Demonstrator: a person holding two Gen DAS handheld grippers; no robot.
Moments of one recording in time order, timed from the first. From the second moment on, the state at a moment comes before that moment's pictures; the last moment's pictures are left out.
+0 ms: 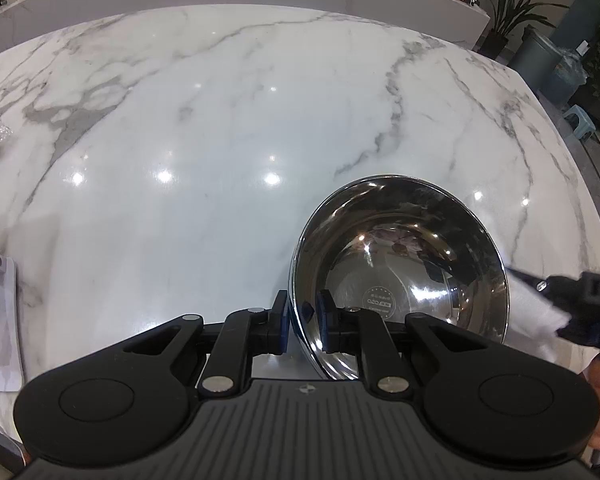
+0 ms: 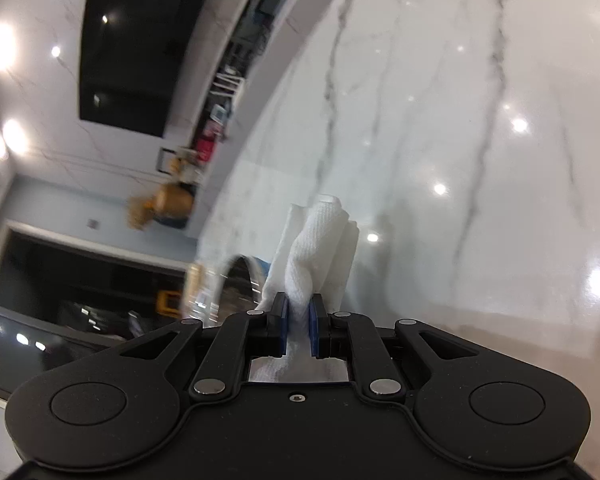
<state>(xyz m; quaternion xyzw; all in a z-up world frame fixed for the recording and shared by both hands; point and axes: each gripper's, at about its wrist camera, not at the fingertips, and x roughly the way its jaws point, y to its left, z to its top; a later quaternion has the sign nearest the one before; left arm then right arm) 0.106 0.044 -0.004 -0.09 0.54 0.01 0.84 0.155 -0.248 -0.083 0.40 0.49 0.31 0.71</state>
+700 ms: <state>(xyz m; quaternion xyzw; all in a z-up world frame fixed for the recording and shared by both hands) 0.085 0.051 -0.009 -0.17 0.55 0.02 0.81 0.148 -0.228 -0.089 0.37 0.52 0.29 0.71</state>
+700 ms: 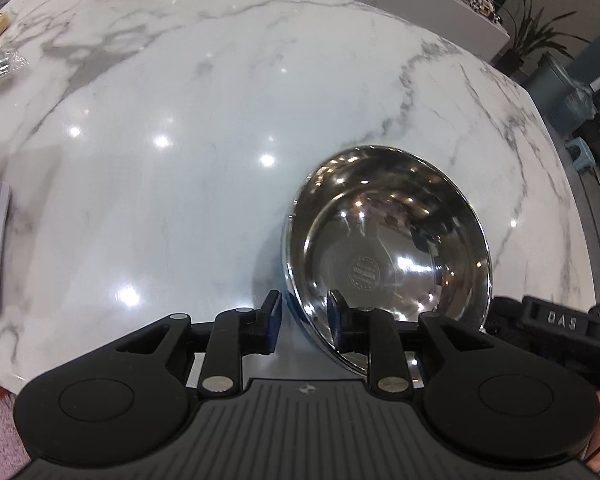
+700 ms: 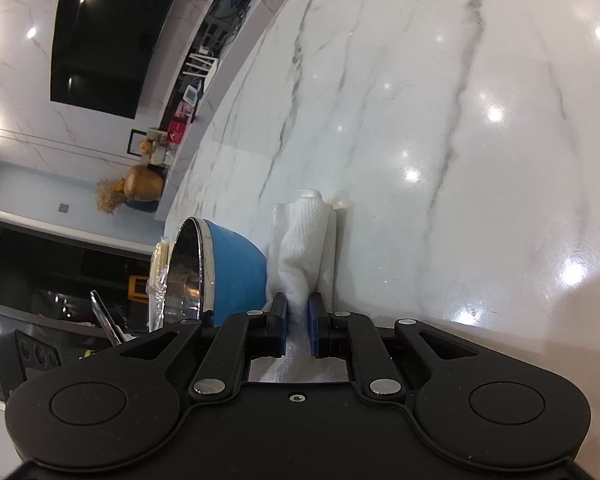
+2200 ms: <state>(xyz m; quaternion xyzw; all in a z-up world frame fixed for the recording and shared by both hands) 0.100 0.056 -0.003 -0.14 0.53 0.03 0.83 0.151 -0.223 -0.091 0.37 0.51 0.30 0.71</state>
